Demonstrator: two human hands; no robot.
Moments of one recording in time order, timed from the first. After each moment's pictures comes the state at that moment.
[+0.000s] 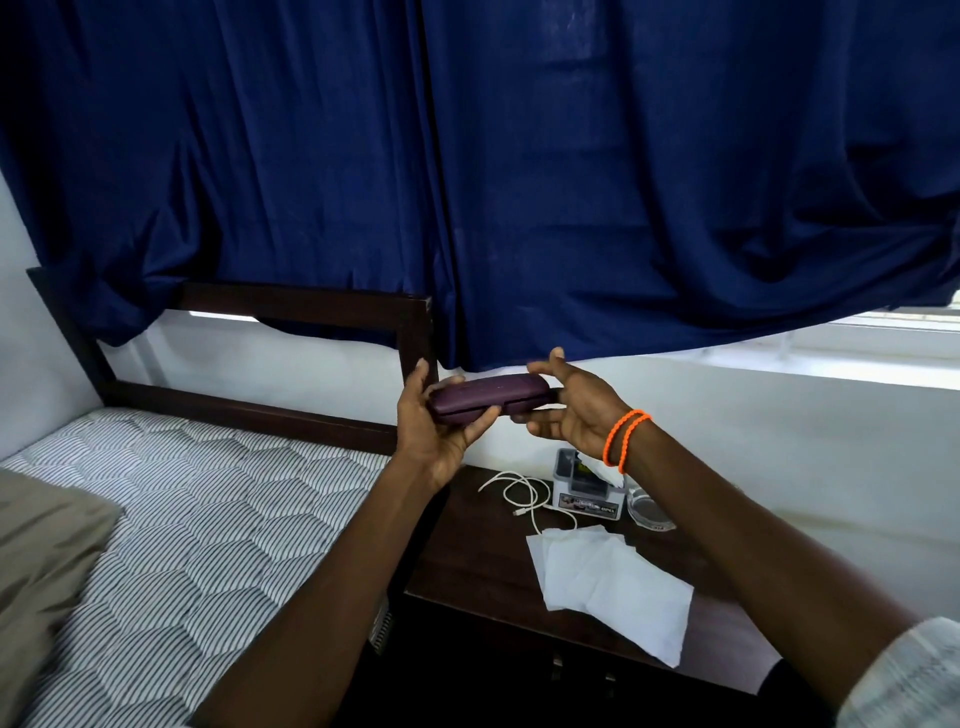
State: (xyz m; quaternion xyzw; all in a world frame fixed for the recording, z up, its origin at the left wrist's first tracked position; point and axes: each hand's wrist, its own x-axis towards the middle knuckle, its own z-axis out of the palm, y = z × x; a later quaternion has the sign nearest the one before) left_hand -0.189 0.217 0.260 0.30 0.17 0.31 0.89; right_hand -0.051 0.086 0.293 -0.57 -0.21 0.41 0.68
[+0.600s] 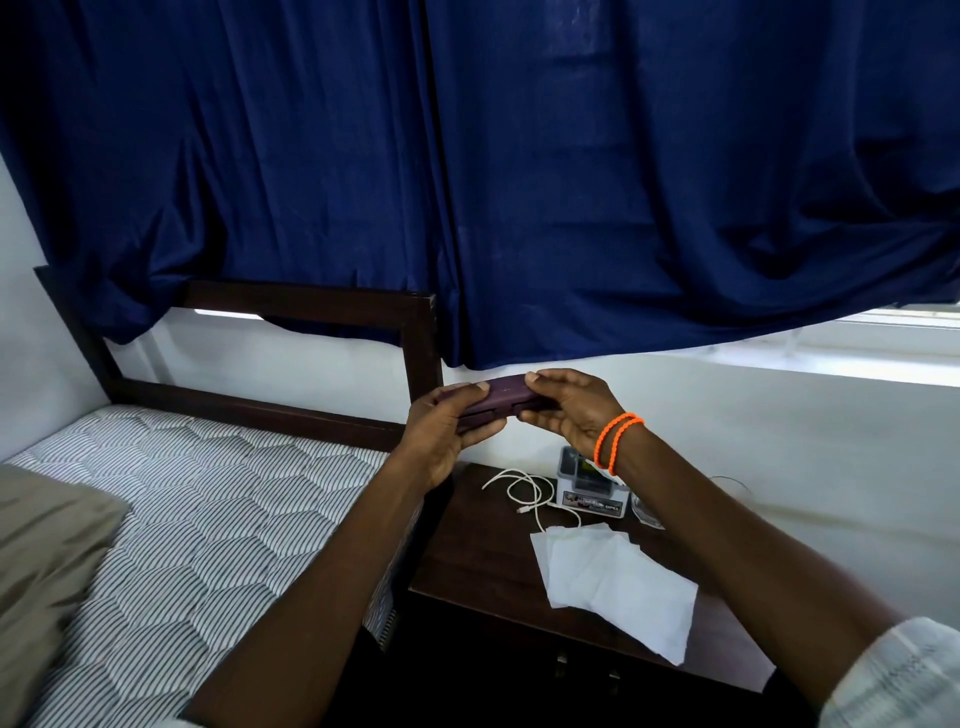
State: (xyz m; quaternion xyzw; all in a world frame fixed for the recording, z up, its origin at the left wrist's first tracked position) left_hand -0.184 0.229 0.250 0.47 0.21 0.30 0.80; right_hand -0.046 0.102 0.273 -0.54 -0.17 0.35 0.75
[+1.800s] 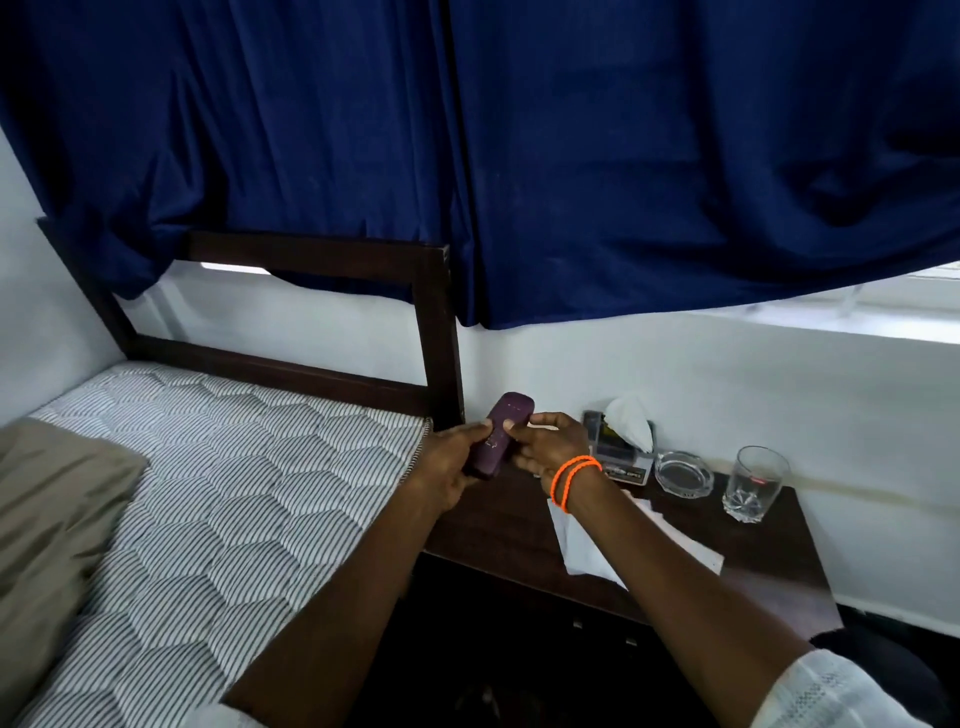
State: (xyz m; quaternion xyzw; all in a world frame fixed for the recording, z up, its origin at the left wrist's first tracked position) left_hand -0.181 0.244 0.150 0.47 0.38 0.21 0.77; right_hand -0.074 0.146 0.154 -0.59 -0.07 0.35 0.73
